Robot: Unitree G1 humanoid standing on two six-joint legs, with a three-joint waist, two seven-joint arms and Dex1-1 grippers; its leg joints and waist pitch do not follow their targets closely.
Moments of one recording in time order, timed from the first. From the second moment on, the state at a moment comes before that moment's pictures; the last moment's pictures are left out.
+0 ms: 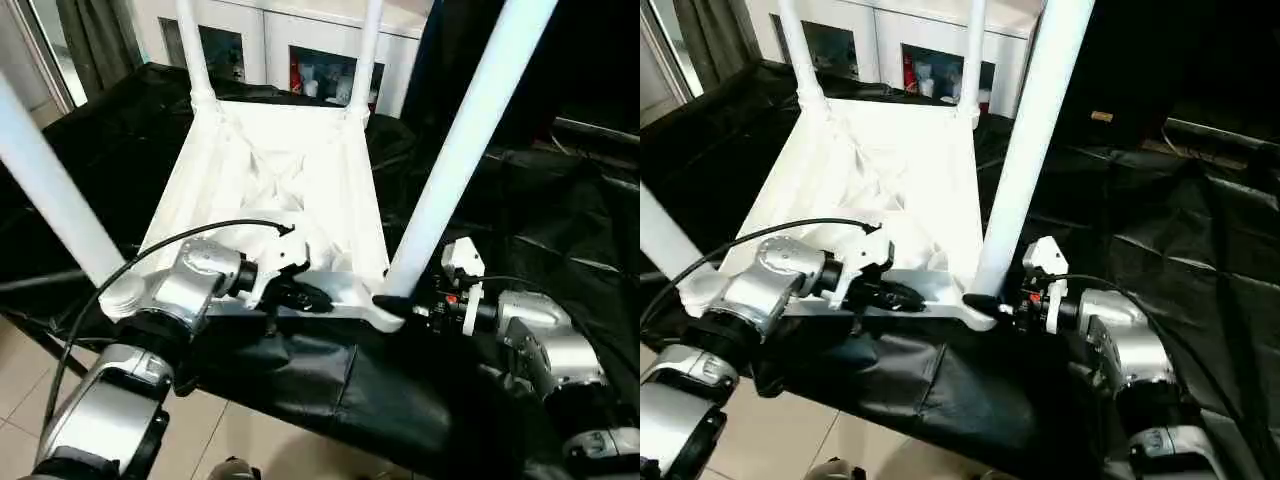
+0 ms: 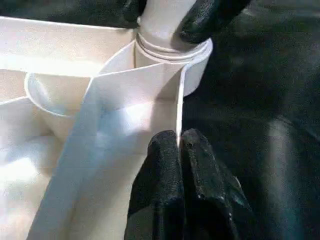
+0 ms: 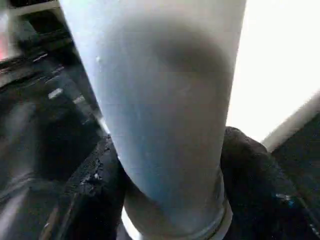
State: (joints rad) left arm -0.71 0.27 -0.27 0.80 0.04 0.01 -1.19; right arm -0.40 -0.30 0.01 0.56 0.24 0.10 1.00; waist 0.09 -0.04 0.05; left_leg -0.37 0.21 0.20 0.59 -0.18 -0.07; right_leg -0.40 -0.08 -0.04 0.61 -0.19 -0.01
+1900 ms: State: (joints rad) left arm -0.67 0.32 -0.25 0.74 0.02 0.02 -1.28; right arm -0.37 -0.34 0.06 0.54 0.25 0.06 1.13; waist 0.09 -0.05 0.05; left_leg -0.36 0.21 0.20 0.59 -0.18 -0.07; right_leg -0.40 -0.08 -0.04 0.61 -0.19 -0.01
